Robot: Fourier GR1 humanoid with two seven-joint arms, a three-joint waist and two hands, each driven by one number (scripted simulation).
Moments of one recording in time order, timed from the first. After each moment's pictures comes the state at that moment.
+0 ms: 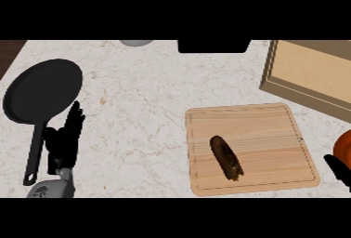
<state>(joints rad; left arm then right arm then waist) -0.08 0.12 0.09 -1.32 -0.04 0.17 0.02 -0.20 -0.39 -0.29 -2.22 0.67 0.71 0.31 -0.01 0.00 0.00</state>
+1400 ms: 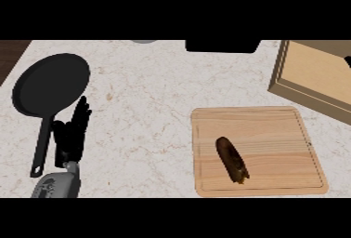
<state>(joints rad) -0.13 0.11 0.08 -1.29 -0.06 0.17 0.02 -0.76 -0.68 -0.38 -0.85 0.86 0.12 -0.23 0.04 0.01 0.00</state>
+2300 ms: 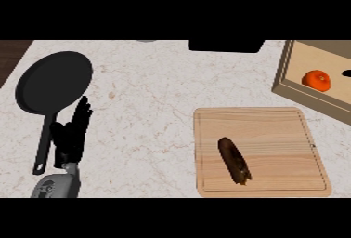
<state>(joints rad) -0.12 0.11 0.08 -1.31 -0.05 0.15 0.02 -0.94 -0.73 -0.62 -0.31 0.65 0.17 -0.53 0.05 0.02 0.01</state>
